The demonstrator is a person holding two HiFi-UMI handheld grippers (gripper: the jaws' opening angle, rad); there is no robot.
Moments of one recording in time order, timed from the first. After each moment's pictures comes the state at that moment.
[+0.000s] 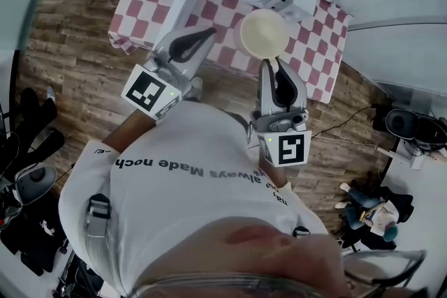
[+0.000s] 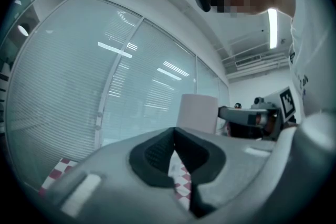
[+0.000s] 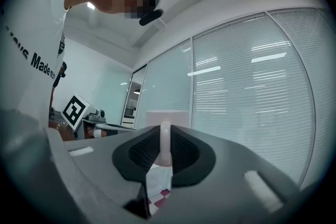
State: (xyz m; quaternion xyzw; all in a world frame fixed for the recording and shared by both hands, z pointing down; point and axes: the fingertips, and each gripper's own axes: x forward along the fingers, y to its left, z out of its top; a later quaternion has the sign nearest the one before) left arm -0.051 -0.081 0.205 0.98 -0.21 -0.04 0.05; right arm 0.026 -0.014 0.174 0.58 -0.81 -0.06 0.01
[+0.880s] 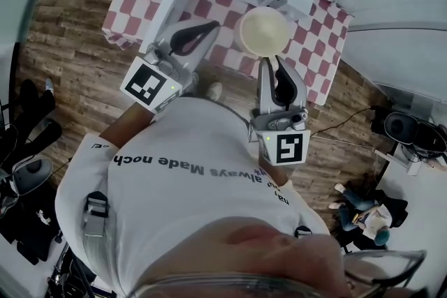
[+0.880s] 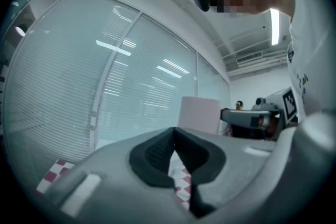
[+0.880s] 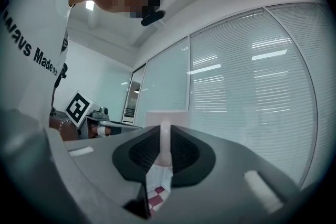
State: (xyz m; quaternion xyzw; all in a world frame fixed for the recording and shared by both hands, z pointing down) left arm 0.003 -0.101 0.204 0.97 -0.22 -0.03 0.04; right arm 0.075 -0.032 0.177 0.58 -0.81 -0.06 0.00
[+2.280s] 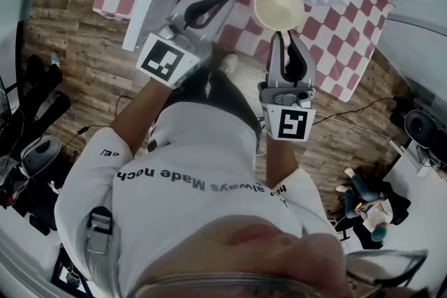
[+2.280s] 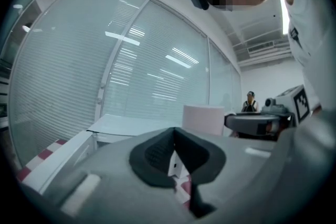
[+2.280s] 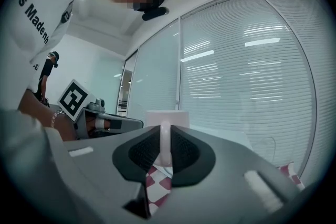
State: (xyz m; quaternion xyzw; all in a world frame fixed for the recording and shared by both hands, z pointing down) left arm 0.060 -0.190 0.380 0.96 -0.26 0.01 0.07; right arm 0.131 -0.121 0.364 0.60 -0.80 -0.01 0.03
